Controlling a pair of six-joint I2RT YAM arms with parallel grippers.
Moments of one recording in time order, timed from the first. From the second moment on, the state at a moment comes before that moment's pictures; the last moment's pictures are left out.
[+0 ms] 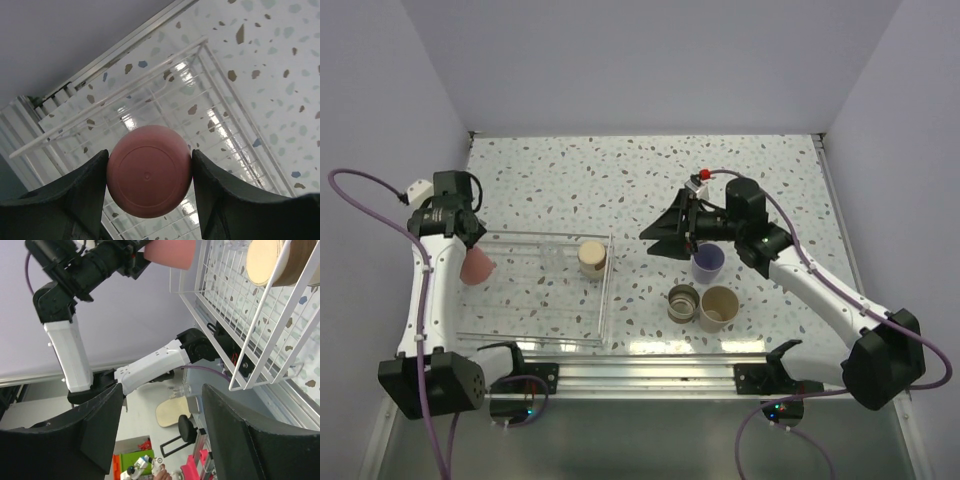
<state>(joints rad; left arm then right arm) 0.12 1.15 1.24 -1.09 -0.57 -0.66 0.52 1.23 0.93 0.00 -0.83 1.28</state>
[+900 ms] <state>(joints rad) 0.26 1.16 0.89 -0.60 -0.48 -0.61 0.55 1.25 0.97 -0.10 -0.83 1.22</state>
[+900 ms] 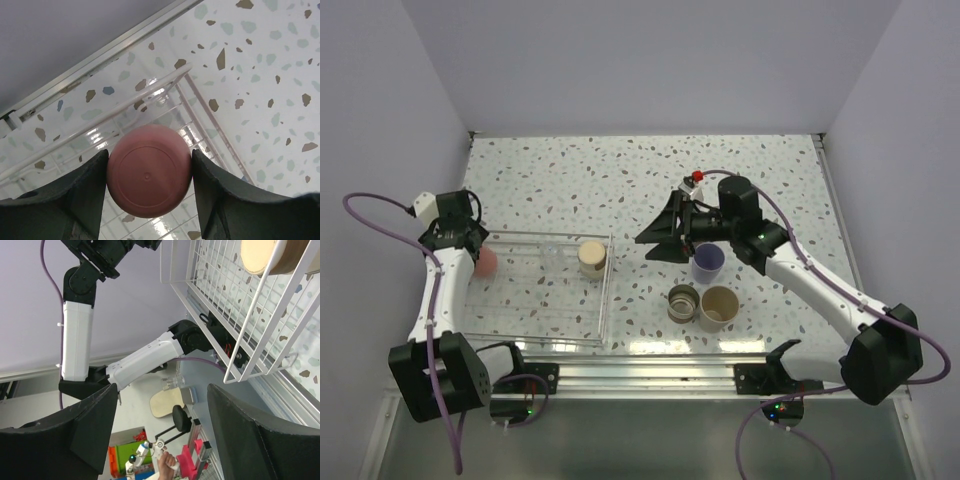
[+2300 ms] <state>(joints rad) 0.17 1.10 1.18 -0.70 -0.40 -0.58 0.55 1.29 1.23 -0.49 -0.69 0.87</state>
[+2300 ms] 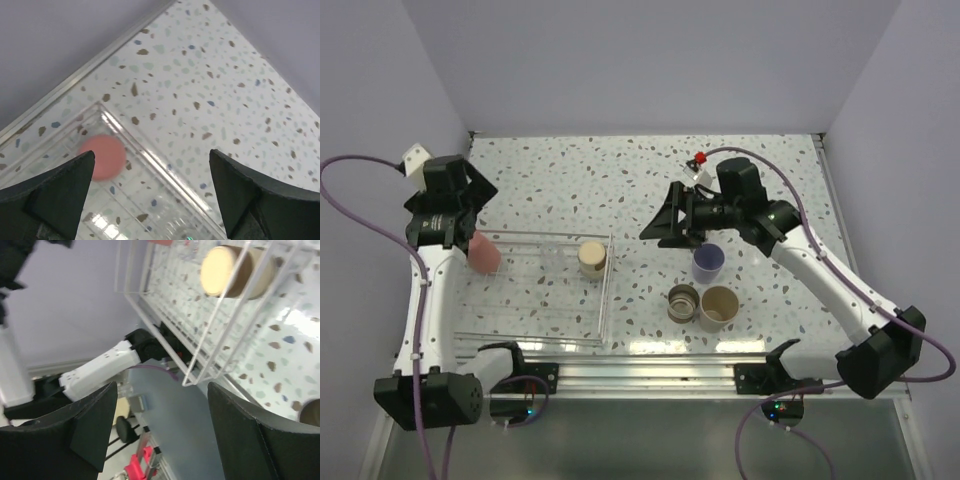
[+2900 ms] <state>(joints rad) -0.52 1.21 1.41 -0.78 -0.40 -0.60 0.53 1.50 1.52 -1.07 0.01 0.40</state>
